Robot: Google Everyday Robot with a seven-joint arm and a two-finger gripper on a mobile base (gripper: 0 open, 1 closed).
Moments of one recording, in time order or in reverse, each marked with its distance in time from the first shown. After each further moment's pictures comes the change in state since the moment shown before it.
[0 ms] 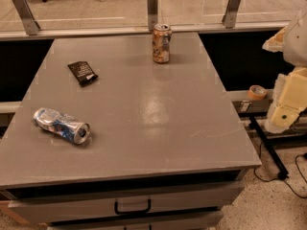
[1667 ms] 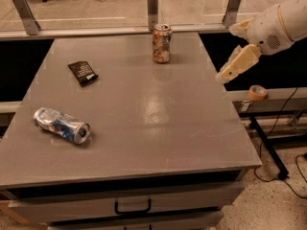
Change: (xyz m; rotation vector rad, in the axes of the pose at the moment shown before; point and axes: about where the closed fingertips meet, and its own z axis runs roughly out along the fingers) arm -0.062 -0.137 0.081 0.028 -0.542 0.104
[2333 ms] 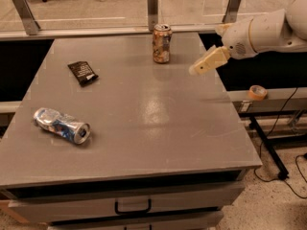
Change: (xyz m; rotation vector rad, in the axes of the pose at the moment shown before) arm -0.014 -0.044 0.060 0.143 -0.177 0.086
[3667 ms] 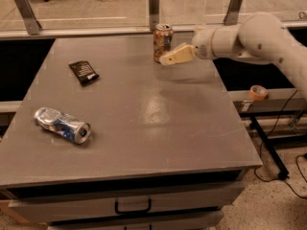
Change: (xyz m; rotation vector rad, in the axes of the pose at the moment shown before) arm -0.018 -0.031 0.098 0.109 -0.149 0.149
